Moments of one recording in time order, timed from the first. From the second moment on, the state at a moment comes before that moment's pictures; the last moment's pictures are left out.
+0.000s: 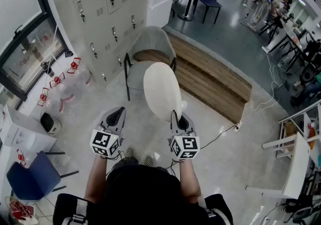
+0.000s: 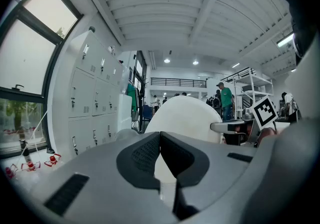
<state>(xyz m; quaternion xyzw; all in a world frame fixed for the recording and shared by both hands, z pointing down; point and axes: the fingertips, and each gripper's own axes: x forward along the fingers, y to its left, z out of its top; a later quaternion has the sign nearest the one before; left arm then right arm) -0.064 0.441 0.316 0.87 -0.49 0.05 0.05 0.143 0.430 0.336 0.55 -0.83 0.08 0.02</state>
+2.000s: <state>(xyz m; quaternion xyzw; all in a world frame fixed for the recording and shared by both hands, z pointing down) -0.146 0.188 0.361 0.87 -0.47 0.08 0.11 0.058 0.192 0.369 0.56 -0.82 0.12 0.04</state>
